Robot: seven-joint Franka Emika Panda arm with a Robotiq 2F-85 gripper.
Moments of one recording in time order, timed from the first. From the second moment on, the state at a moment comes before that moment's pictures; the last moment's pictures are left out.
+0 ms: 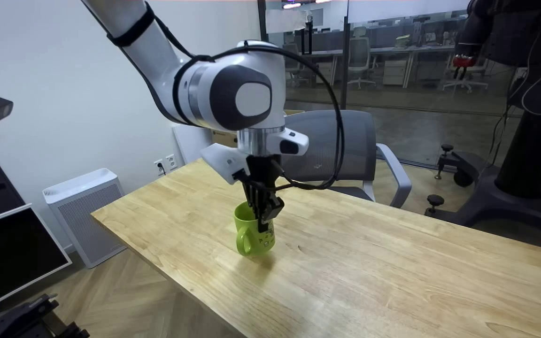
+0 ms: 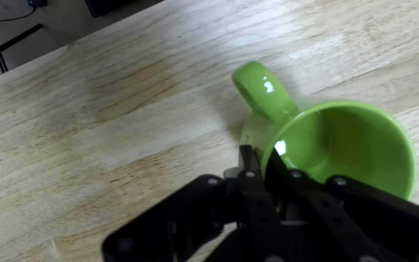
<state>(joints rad) 0.08 0.43 -0.07 -2.18 0.06 2.48 0.36</state>
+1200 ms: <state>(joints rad) -0.23 0.46 -0.14 -2.10 0.17 2.35 0.07</state>
